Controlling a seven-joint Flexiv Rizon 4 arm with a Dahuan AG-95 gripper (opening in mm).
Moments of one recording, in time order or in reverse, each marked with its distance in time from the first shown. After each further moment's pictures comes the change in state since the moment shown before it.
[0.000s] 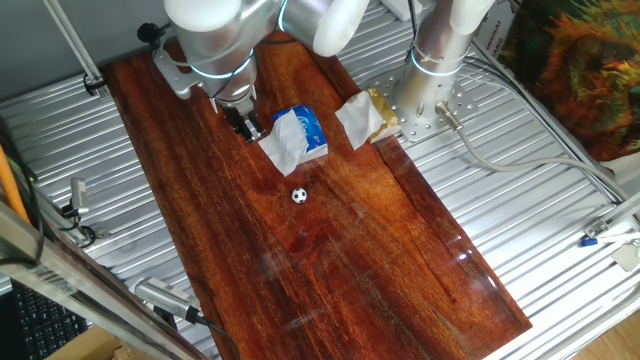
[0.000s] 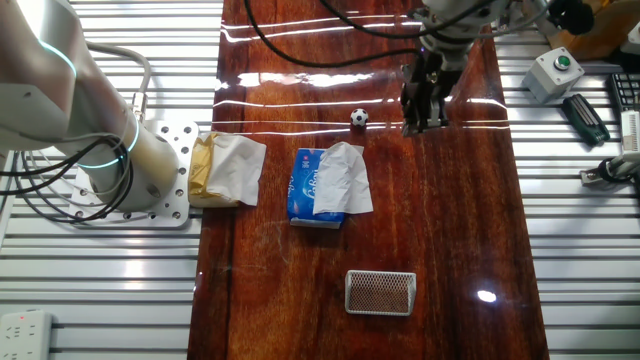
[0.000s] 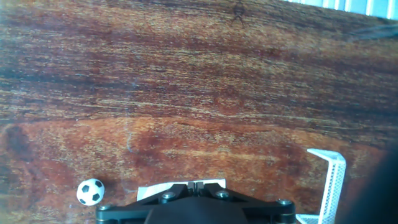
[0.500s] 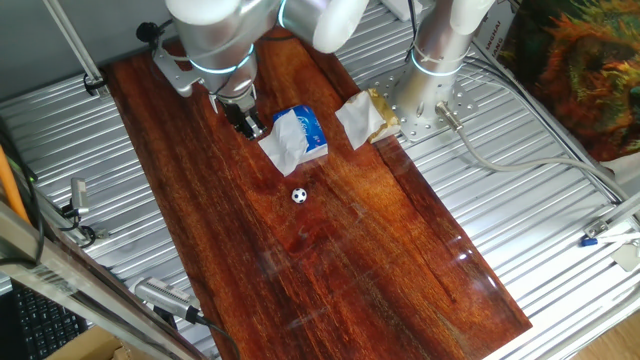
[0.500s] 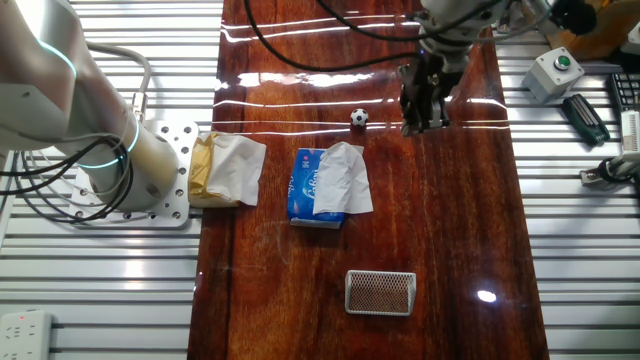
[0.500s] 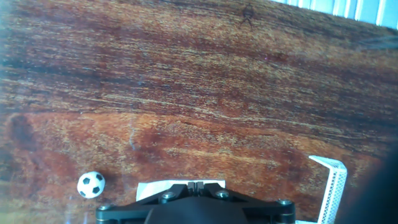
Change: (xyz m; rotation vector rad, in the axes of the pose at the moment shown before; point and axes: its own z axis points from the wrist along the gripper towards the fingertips) arm 0.001 0.000 -0.005 -0.046 -0.002 -0.061
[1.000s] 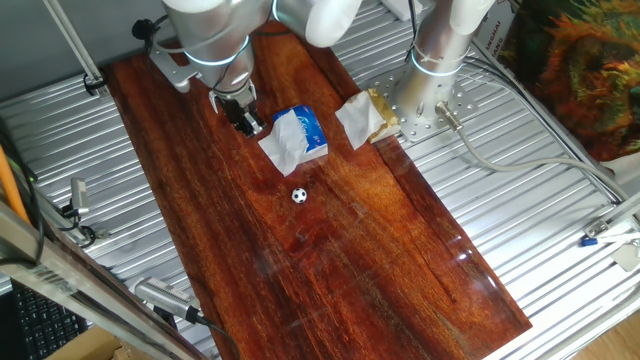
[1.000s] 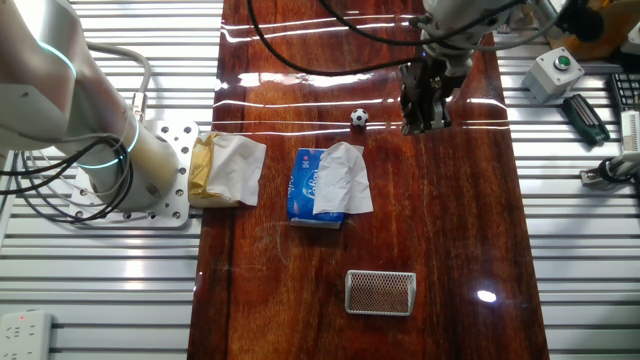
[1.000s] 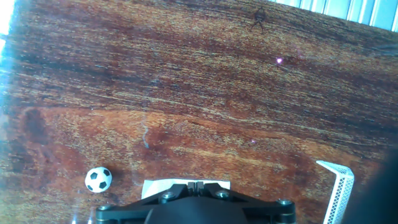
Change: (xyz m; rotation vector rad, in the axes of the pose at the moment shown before) arm 0.001 0.001 0.000 -0.011 -0.004 -0.027
